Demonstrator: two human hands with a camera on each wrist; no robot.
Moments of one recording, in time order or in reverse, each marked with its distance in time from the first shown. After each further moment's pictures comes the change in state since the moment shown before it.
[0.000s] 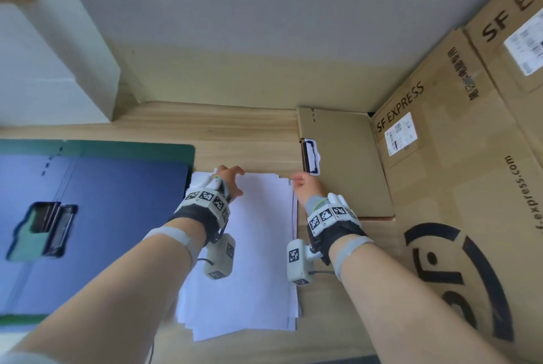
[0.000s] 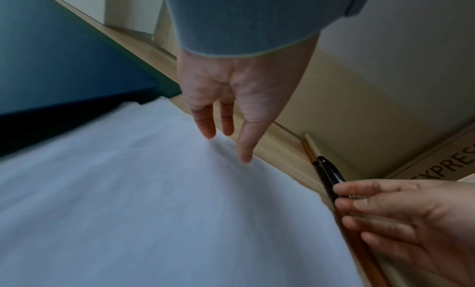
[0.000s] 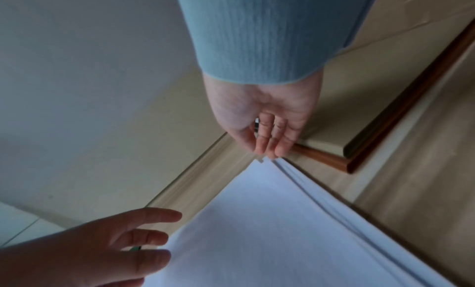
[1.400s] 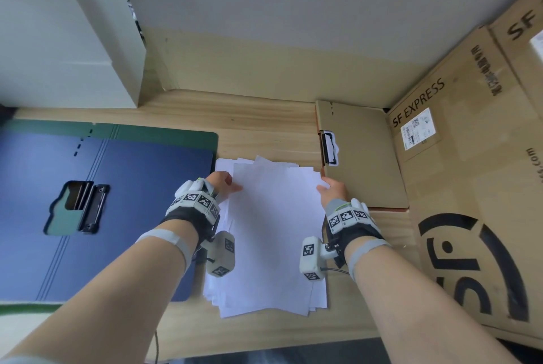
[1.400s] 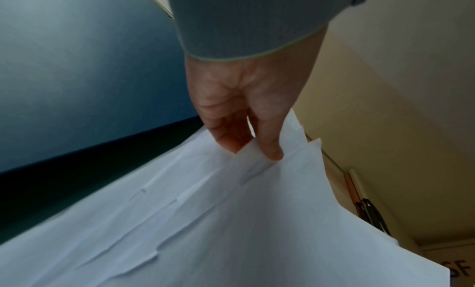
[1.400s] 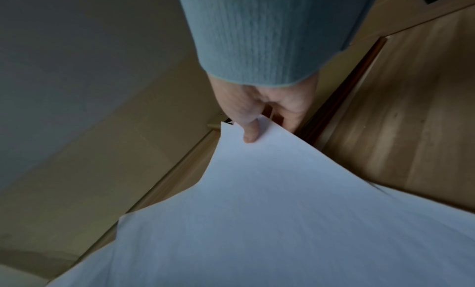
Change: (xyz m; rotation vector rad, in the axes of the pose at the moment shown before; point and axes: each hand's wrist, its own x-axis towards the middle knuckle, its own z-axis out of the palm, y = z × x) left_hand -0.024 -0.076 0.009 -0.388 0.016 -0.115; right_hand -0.043 0.004 0.007 0.212 0.111 0.193
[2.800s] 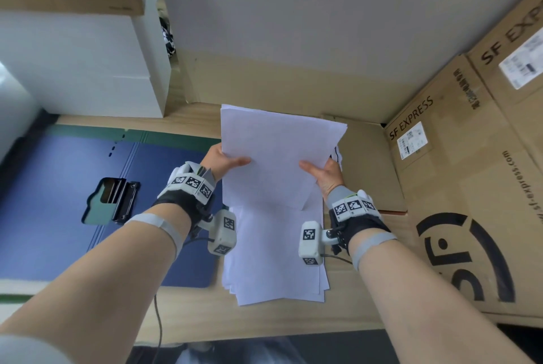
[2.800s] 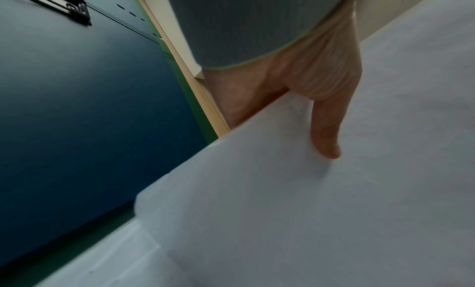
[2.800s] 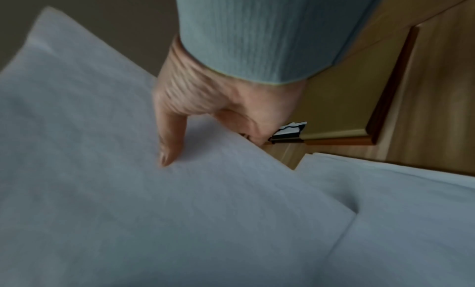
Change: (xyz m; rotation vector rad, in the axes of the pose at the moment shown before) left_hand -0.078 0.013 -0.071 -0.719 0.066 0.369; right_hand -0.077 -0.062 0.006 0.534 -0.184 -0.354
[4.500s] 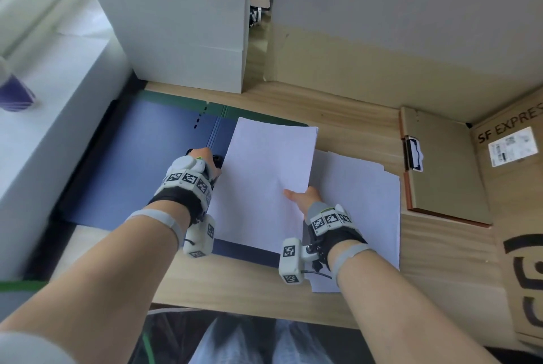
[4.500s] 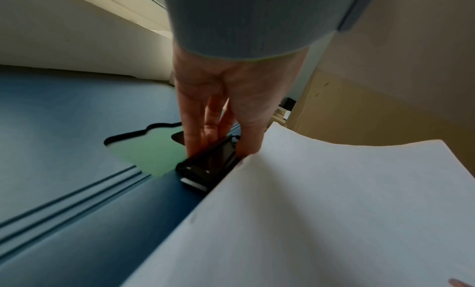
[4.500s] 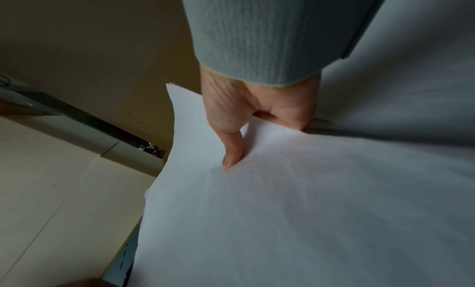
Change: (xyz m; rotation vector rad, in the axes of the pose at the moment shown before) left_hand -0.013 -0.080 -0.193 1.139 0.098 -0.463; right_hand -0.040 0.100 0.192 -0.426 -0.101 0.490
